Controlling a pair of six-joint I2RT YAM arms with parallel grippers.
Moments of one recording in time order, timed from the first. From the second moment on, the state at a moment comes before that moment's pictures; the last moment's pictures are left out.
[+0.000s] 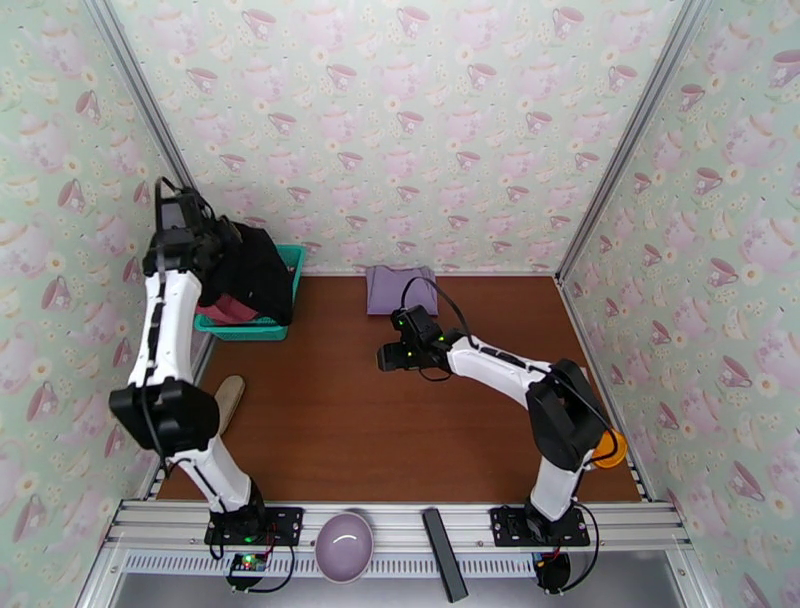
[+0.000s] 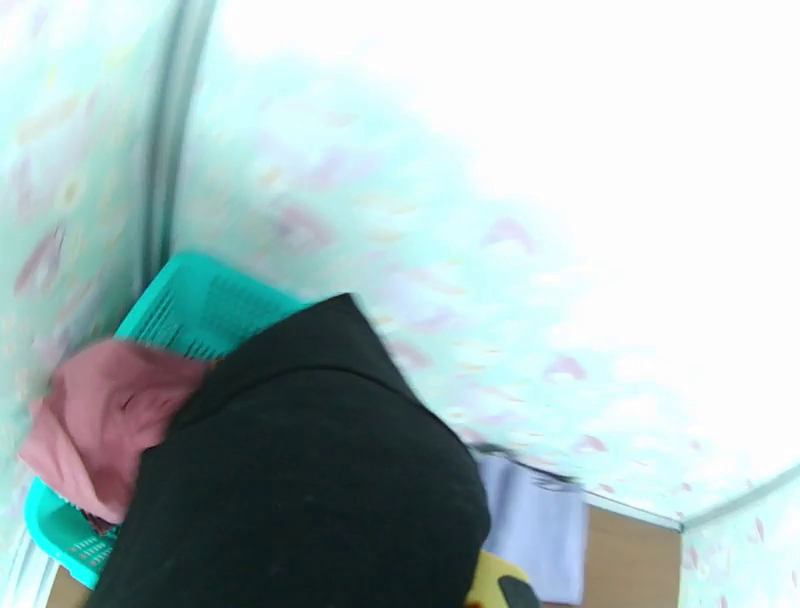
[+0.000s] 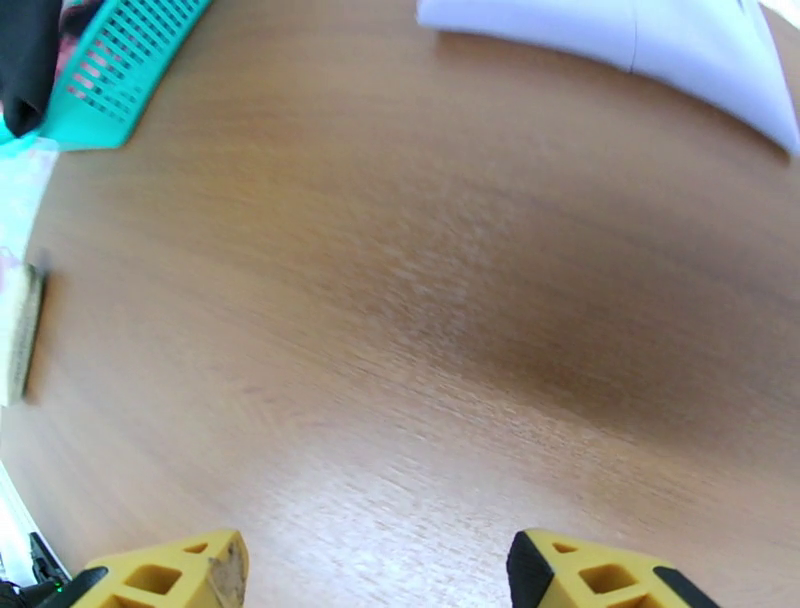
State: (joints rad) left arm 0.15 1.74 2.08 -0.72 0.15 -0.42; right arm 0.70 1.78 1.31 -0.43 -0.11 0.40
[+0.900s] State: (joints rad) left arm -0.40 1.38 1.53 -0.81 -0.05 -0.72; right arm 1.01 1.51 1.23 -0.40 -0.16 0.29
